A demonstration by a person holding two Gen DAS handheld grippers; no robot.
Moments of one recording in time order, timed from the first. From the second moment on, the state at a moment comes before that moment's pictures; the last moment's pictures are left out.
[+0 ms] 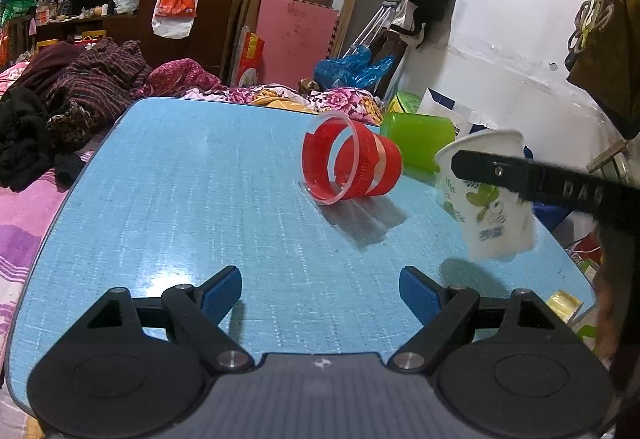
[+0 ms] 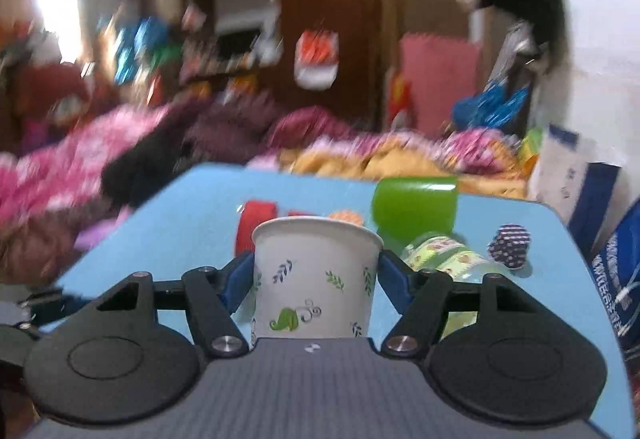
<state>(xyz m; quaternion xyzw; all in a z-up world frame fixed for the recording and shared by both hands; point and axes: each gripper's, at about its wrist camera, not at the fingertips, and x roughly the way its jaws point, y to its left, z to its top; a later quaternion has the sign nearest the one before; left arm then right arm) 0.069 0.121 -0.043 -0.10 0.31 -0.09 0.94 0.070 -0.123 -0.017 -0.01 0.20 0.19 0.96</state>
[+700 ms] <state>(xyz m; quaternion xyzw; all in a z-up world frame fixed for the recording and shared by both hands) 0.063 0.122 -0.043 -0.10 0.30 -0.09 0.95 0.020 -0.121 -0.063 0.00 0.08 0.18 0.98</state>
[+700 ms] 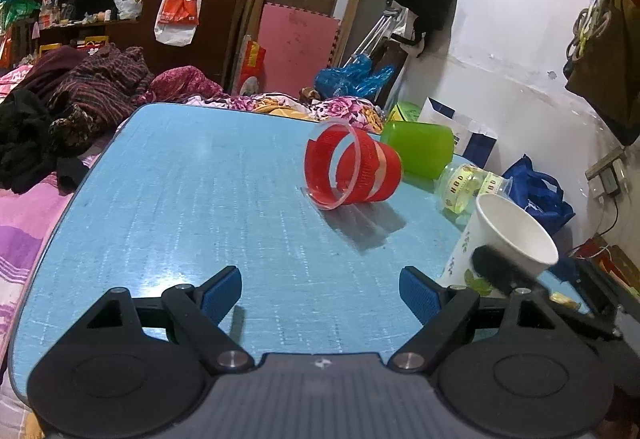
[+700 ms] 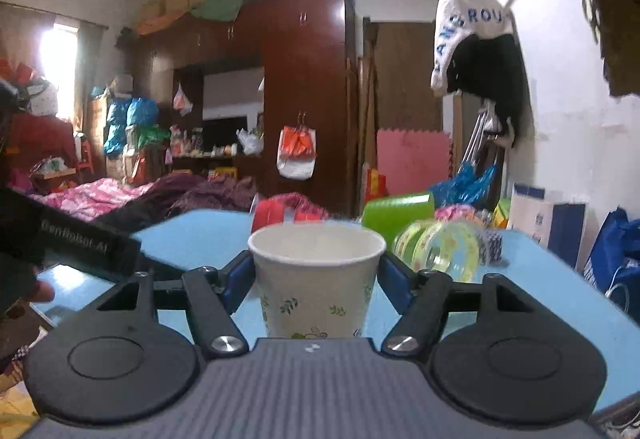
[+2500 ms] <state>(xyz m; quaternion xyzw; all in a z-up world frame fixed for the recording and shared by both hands) -0.037 0.009 -0.016 0.02 0.22 -0.02 0.98 -0.027 -0.243 -0.040 0.02 0.15 0.19 0.97</state>
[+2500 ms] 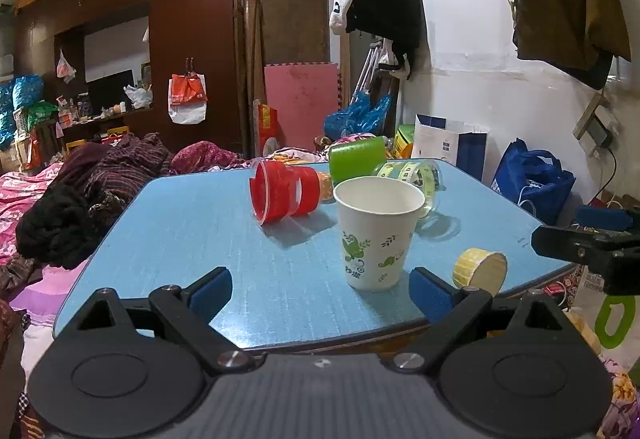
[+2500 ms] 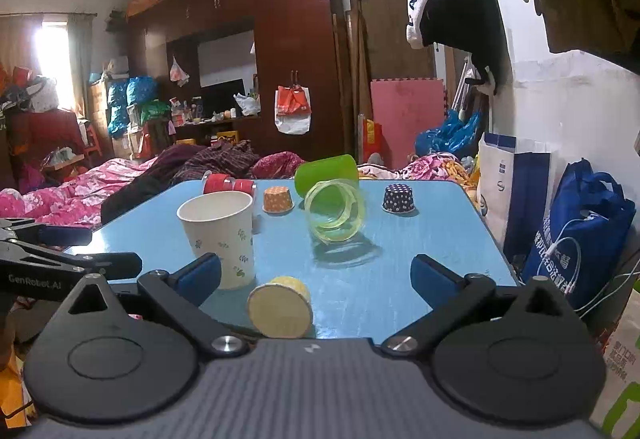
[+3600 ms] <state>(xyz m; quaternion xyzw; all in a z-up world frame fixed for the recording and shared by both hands) -0.032 0.013 -0.017 0.02 0.22 -0.02 0.97 -0.024 -0.246 -0.040 0.02 0.15 0.20 0.97</state>
